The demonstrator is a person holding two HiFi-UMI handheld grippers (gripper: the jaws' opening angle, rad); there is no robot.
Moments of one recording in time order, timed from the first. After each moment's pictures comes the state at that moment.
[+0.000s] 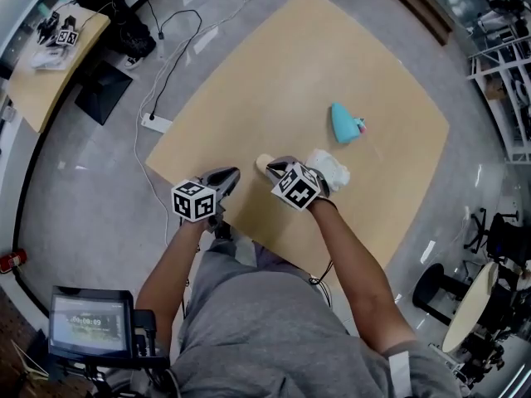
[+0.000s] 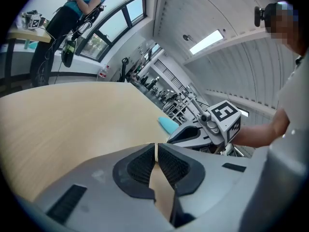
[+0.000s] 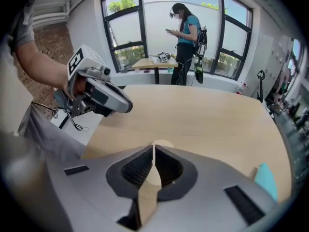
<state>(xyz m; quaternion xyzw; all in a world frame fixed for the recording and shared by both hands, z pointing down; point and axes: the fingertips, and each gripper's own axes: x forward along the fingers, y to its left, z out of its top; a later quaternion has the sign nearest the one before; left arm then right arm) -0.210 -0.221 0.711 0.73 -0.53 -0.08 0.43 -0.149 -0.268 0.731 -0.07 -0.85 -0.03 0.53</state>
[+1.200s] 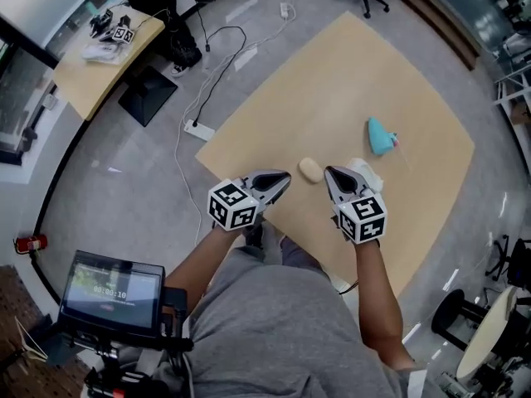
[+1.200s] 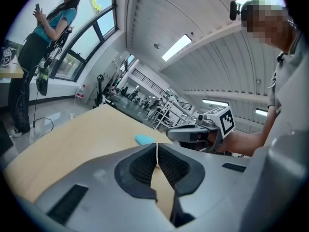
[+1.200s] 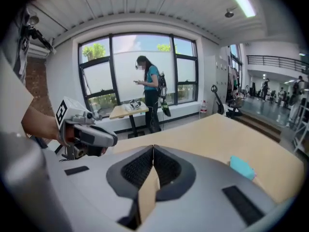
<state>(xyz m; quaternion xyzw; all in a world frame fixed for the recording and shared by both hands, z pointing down) -0.197 -0.187 0.574 0.81 -0.50 -0.08 0.30 -0.145 -0.254 0.557 0.12 -0.94 0.07 0.31</state>
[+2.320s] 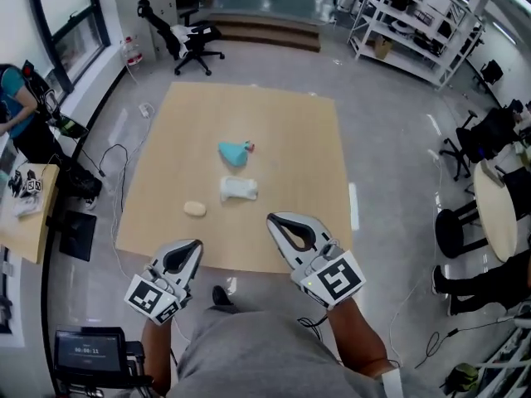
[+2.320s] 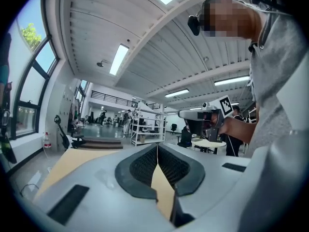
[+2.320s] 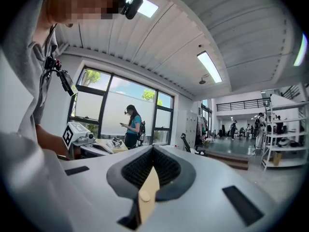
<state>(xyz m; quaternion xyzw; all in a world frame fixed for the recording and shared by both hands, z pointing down) -0.029 -0.077 0.384 0.91 -0.42 -0.02 0.05 0.095 -0.119 0.303 0.28 -0.95 -0.05 0.08</state>
